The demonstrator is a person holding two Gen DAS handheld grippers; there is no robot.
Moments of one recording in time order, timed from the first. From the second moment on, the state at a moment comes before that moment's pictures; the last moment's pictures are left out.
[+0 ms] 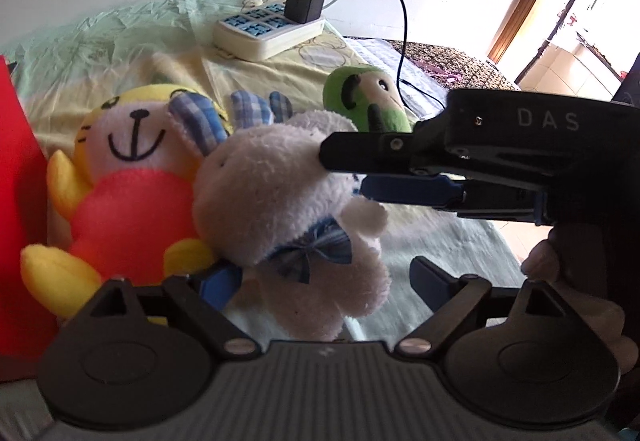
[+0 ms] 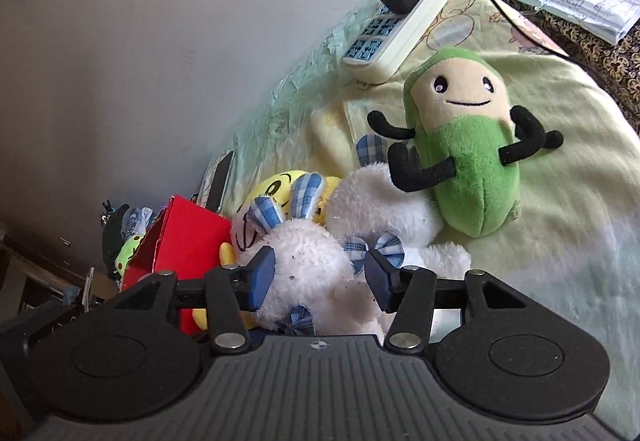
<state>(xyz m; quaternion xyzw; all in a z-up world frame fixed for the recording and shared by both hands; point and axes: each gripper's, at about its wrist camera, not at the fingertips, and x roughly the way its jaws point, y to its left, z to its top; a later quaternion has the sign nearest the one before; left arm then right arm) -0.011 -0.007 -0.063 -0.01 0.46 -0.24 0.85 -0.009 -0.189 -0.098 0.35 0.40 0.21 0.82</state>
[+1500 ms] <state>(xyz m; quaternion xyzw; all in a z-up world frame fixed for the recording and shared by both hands) -0.072 0.128 0.052 0.03 0.27 -0.26 0.93 -0.023 -0.067 -0.020 0.47 0.30 0.35 0.75</state>
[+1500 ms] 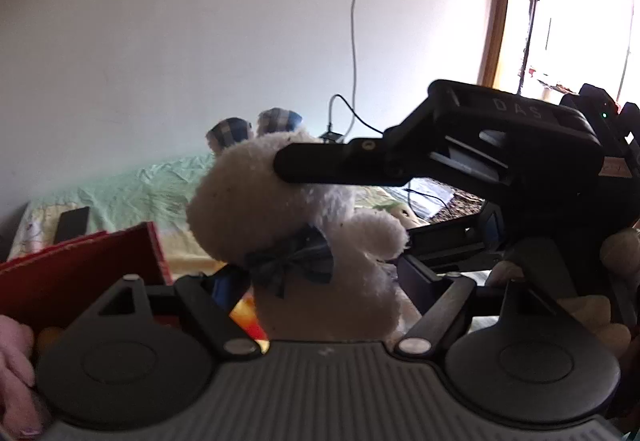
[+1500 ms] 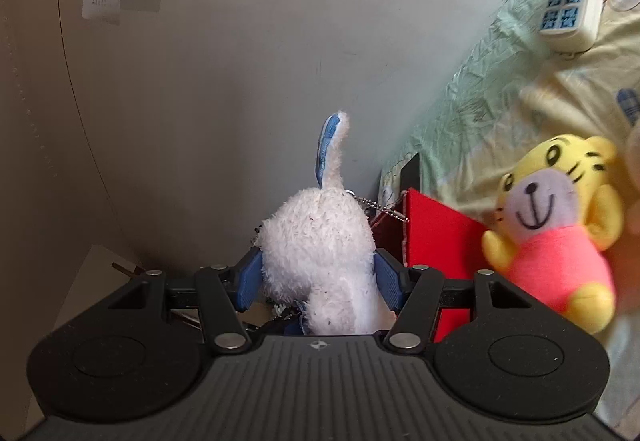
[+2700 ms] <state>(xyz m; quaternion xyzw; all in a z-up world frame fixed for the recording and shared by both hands) -0.009 0.308 -0.028 0.00 0.39 -0.17 0.91 0.047 0.138 -0.074 0.33 0.52 0.28 0.74</state>
